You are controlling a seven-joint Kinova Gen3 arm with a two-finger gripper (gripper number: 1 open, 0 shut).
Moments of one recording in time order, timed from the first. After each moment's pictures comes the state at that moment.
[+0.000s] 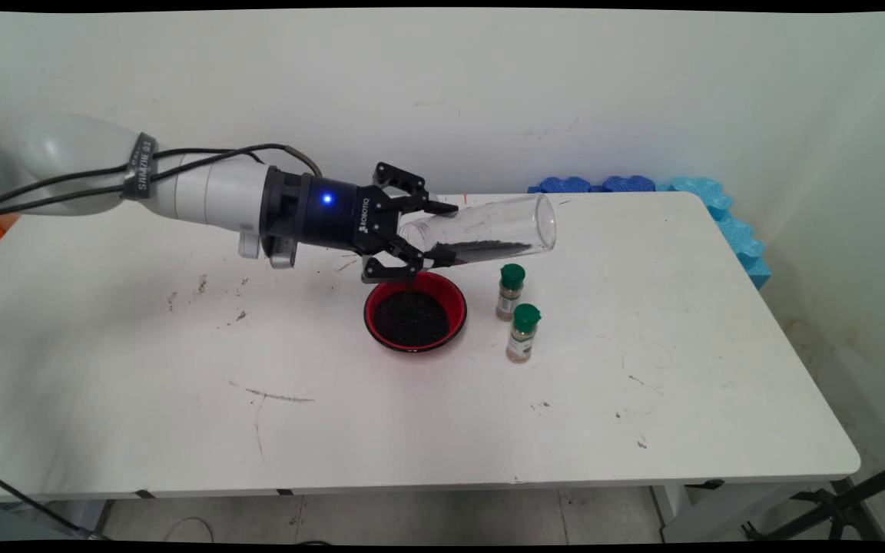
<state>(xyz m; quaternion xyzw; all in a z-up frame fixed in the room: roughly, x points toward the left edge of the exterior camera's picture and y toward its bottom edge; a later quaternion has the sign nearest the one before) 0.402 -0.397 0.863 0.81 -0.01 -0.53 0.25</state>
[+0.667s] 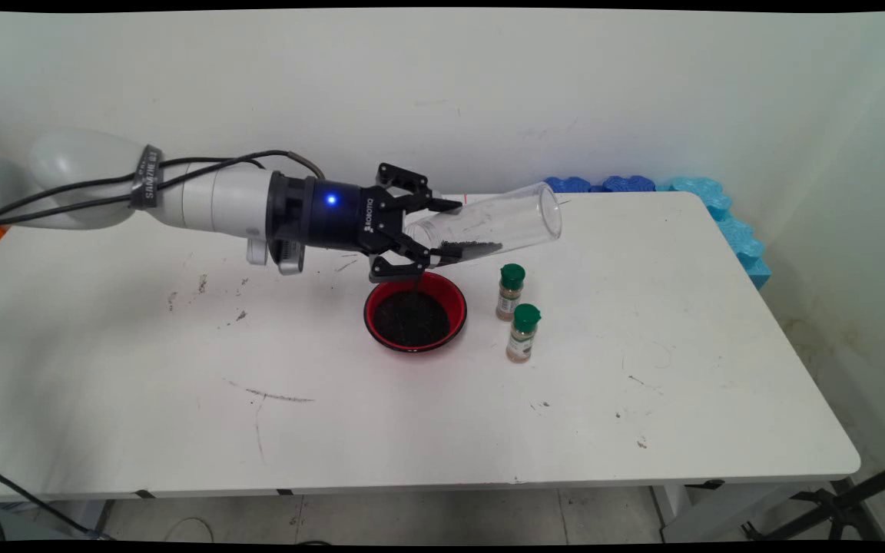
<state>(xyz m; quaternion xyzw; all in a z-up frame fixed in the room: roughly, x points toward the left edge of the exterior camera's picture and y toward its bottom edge) 0.399 -0.397 0.853 0.80 0.01 -0.55 0.25</state>
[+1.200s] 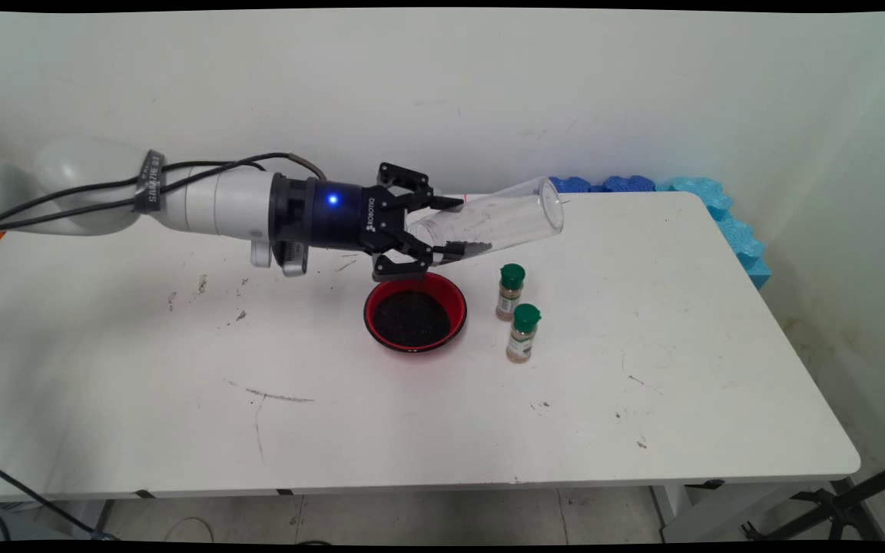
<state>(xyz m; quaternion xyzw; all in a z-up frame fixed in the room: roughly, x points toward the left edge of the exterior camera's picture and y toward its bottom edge) 0.398 -0.398 0.848 0.79 0.02 -0.56 0.25</state>
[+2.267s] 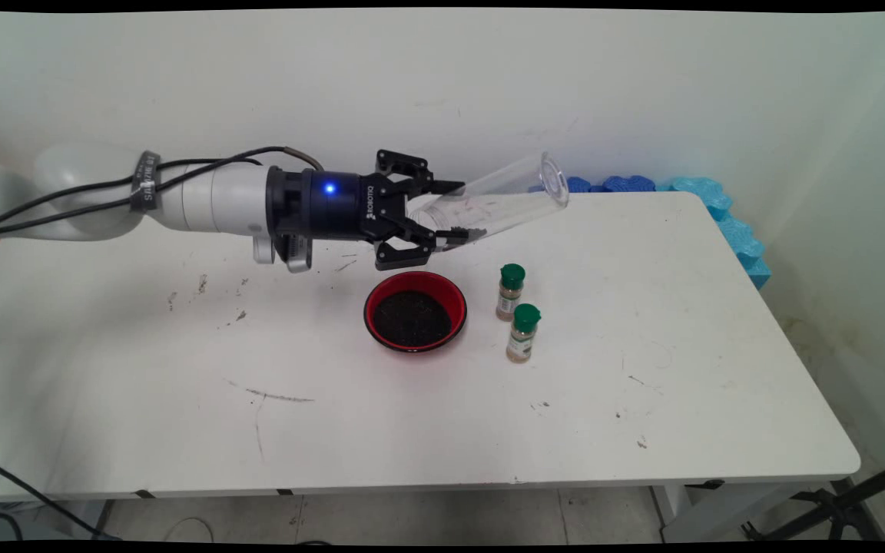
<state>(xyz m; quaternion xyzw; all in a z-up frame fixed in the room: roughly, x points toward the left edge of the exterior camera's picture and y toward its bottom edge) 0.399 -0.398 0.851 0.77 0.03 -0.59 0.26</state>
